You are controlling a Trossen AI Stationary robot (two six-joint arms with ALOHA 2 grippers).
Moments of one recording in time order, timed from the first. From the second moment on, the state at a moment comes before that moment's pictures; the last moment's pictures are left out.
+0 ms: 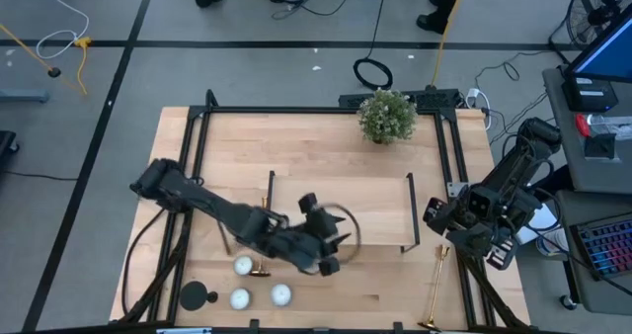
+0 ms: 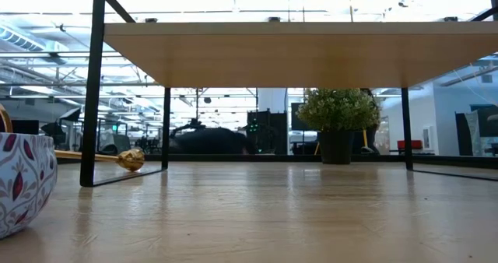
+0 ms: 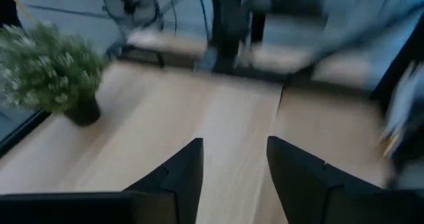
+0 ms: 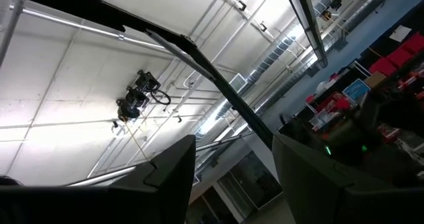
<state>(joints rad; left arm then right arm) -0.44 1.85 1.76 -0.44 -0.67 -0.39 0.95 1.04 0.70 1.18 0.63 0.28</state>
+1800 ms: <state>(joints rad) -0.58 1.67 1.76 -0.94 -0.50 -1.04 1.45 0.93 0.86 0.87 1.57 -0.20</state>
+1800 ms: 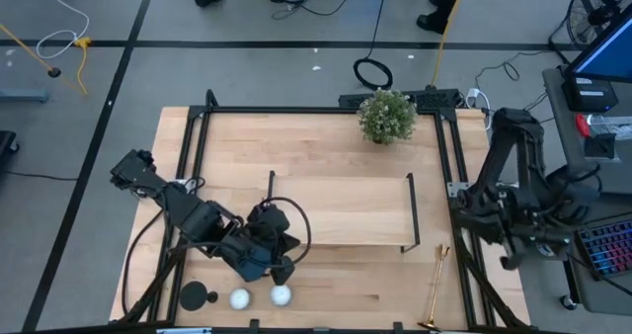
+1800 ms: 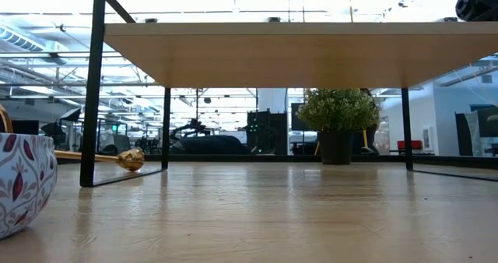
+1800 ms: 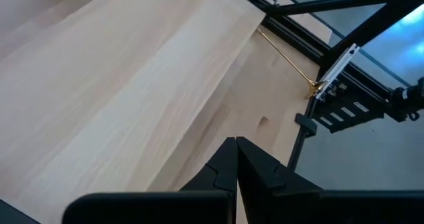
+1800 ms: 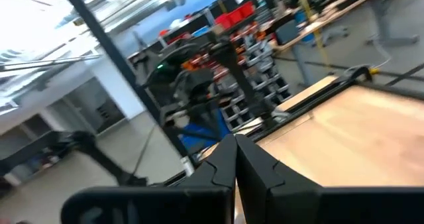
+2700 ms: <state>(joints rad) -0.61 1.67 1.76 -0.94 -0.50 -1.09 1.02 1.11 0.86 0.60 0.73 0.37</state>
